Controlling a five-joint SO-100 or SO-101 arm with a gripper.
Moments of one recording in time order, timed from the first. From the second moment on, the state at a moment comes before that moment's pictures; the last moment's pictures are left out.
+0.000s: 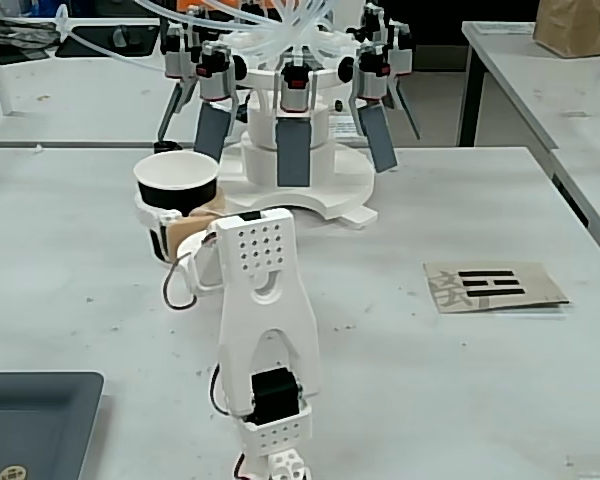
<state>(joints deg) -22.9 79.2 121.6 -48.3 -88.2</state>
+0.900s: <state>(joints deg) -13.7 97.0 142.0 -51.7 -90.5</state>
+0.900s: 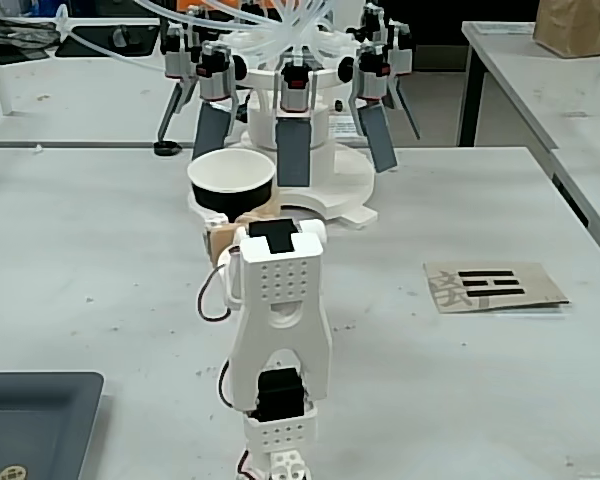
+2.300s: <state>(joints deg) -2.4 82.7 123.9 -47.8 -94.7</state>
